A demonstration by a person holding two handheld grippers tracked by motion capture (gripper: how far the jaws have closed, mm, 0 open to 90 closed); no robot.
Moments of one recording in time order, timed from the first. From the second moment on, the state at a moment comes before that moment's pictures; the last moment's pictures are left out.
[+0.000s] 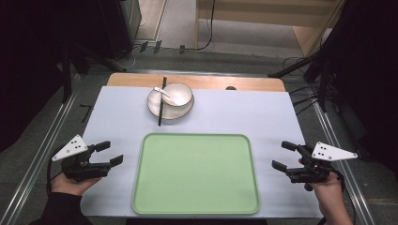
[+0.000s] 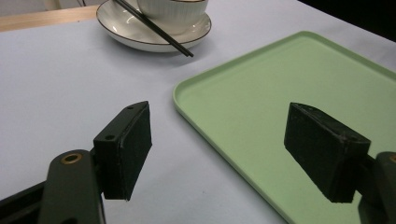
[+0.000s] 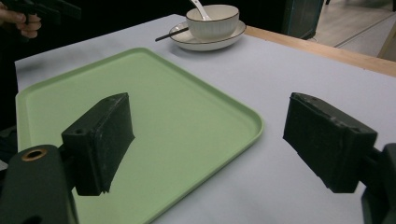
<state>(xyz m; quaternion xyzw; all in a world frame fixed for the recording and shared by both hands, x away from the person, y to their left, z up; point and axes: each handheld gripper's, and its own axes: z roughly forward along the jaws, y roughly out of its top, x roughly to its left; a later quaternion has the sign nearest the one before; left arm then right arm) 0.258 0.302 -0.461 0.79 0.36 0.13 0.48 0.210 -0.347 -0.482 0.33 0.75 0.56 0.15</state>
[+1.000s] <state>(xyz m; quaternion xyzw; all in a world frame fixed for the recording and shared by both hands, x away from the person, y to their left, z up) 0.261 0.296 -0.466 0.79 0.36 0.11 0.48 0.208 -0.347 -0.485 0.34 0.75 0.56 0.15</state>
